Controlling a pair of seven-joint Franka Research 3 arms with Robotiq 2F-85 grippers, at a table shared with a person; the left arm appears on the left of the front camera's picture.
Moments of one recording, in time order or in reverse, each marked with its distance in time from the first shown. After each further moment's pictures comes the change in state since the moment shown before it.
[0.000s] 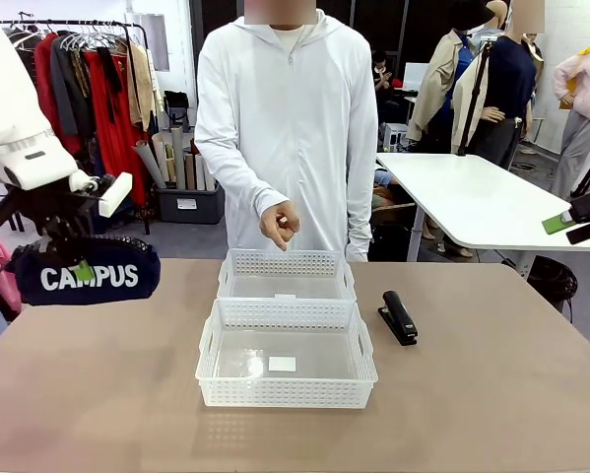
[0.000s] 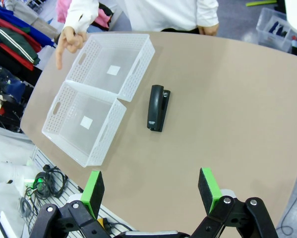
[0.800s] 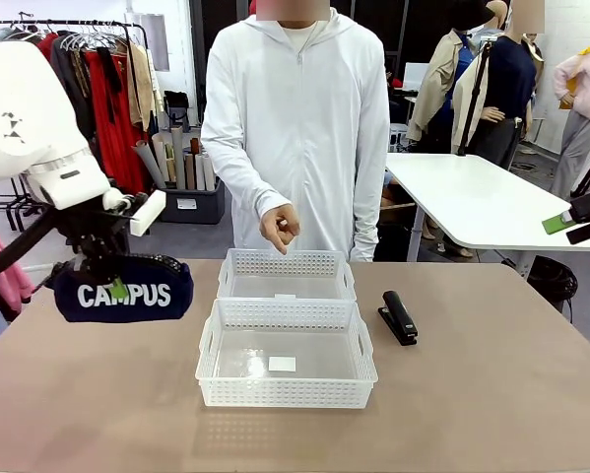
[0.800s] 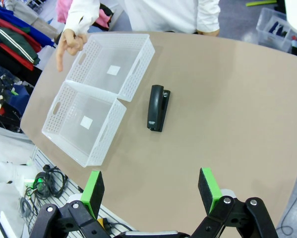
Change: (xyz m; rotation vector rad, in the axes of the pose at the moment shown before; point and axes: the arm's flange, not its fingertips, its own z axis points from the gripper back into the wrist) left arm 0.048 -0.010 -0.025 -0.052 -0.051 -0.098; right arm 0.000 0.000 0.000 0.000 0.000 0.000
